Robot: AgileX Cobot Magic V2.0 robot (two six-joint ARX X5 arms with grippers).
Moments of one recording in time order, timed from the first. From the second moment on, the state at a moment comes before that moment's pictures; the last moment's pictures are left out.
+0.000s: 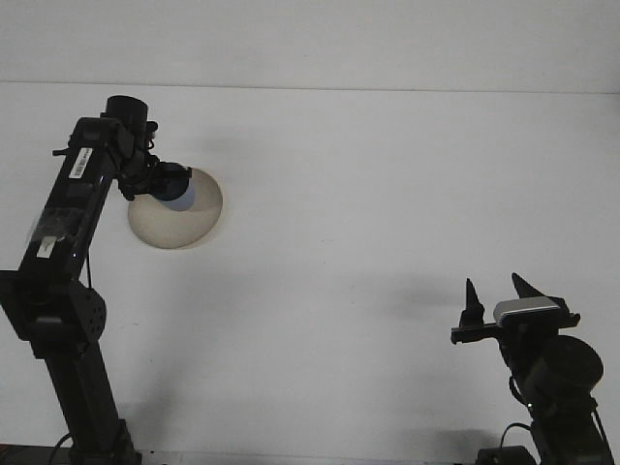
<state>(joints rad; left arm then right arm) 0.00 2.07 2.08 -1.10 -0.03 -0.04 0.09 0.48 0.59 -0.35 -0.05 -0.02</state>
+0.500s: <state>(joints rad) 0.03 2.14 2.08 -1.10 -0.03 -0.04 0.09 0.48 0.59 -0.35 -0.05 -0.02</state>
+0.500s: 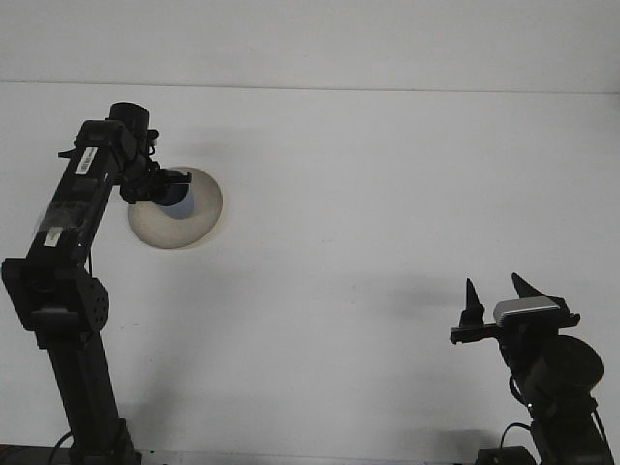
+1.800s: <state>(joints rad) -0.03 1.80 2.26 -1.26 -0.03 -0.09 0.09 0.48 0.59 -0.35 -0.05 -0.02</state>
